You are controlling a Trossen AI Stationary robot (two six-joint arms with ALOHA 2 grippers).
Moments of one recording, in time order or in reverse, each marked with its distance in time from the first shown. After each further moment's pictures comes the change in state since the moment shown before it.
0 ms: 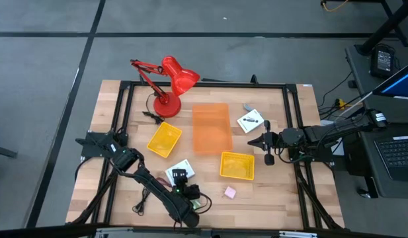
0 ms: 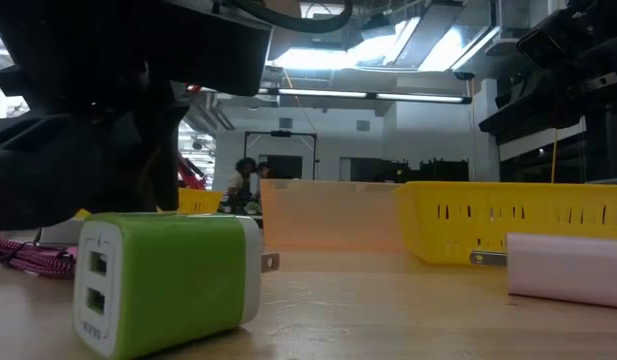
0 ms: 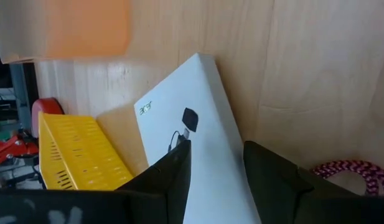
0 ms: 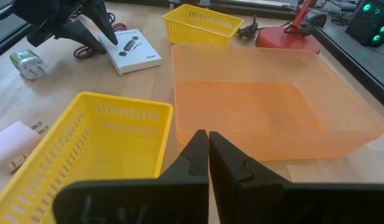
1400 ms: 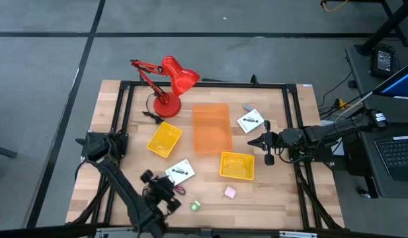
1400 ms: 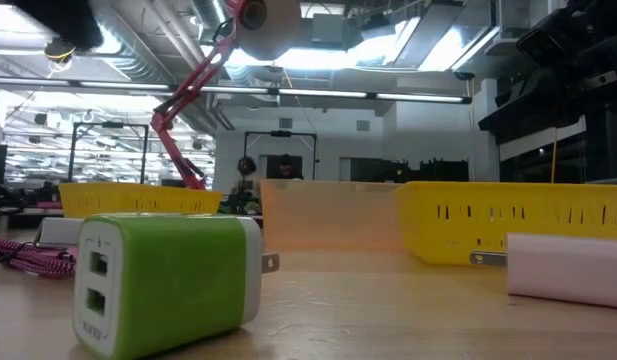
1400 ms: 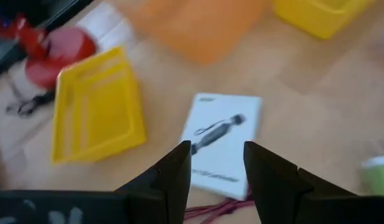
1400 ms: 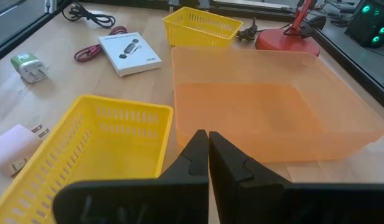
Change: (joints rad) left arm -0.211 -0.340 -0.199 -0.101 -0.179 -0.953; right arm -0.001 0.000 0.000 0.009 0.000 0.002
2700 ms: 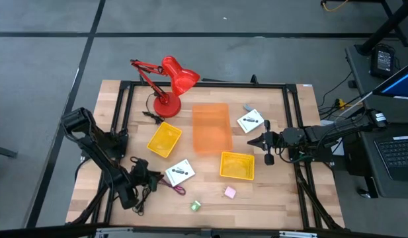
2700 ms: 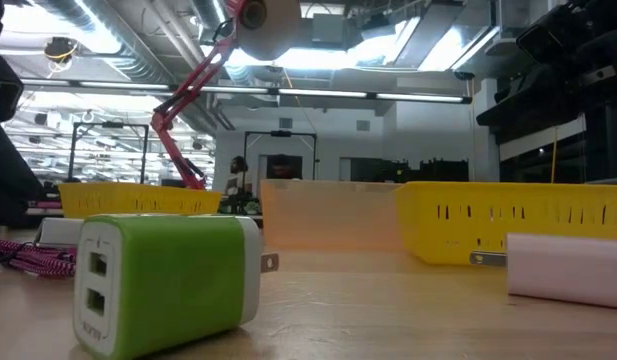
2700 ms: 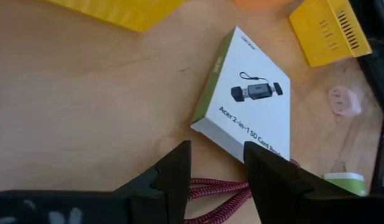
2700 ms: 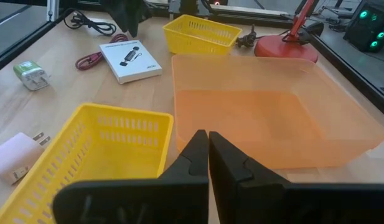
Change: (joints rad) left arm -0.144 -0.463 -1.133 1.308 -0.143 -0.334; right arm 0.000 0.000 0.000 0.025 0.000 0.000
